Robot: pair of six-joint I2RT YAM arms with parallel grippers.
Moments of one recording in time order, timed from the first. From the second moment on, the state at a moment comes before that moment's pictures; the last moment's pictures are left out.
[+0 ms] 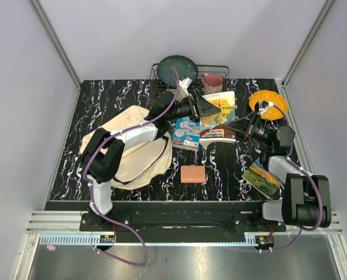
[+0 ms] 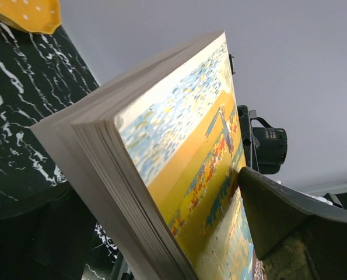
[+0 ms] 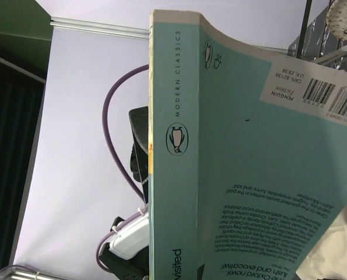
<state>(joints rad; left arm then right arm) -0.65 1.91 1.34 0.58 0.64 -1.14 -0.08 1.32 0.50 1.22 -1.15 1.79</state>
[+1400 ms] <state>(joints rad) -0.64 1.94 1.19 0.95 0.72 -1.39 -0.09 1.27 0.55 1.21 -1.18 1.78</state>
